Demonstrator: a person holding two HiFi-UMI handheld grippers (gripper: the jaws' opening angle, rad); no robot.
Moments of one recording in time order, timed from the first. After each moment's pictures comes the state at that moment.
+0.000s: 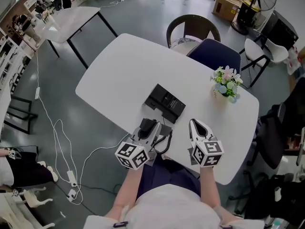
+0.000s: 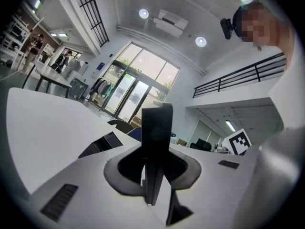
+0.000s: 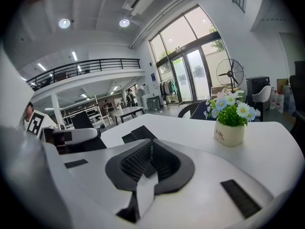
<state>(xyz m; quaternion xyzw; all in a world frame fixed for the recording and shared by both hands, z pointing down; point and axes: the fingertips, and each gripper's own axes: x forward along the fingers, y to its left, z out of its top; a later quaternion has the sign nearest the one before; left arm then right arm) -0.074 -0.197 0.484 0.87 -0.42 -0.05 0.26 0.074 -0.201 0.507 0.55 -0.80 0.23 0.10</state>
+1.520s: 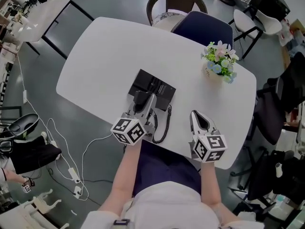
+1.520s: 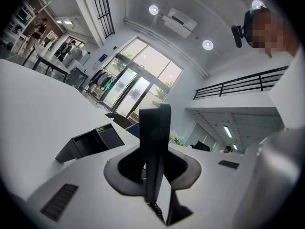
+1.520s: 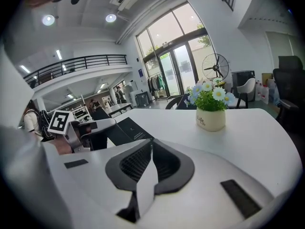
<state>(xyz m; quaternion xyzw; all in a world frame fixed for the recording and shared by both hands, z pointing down) -0.042 -0.272 0.527 0.87 -0.39 -0.06 0.31 0.113 -0.180 0.538 0.59 -0.75 0.28 0.11</state>
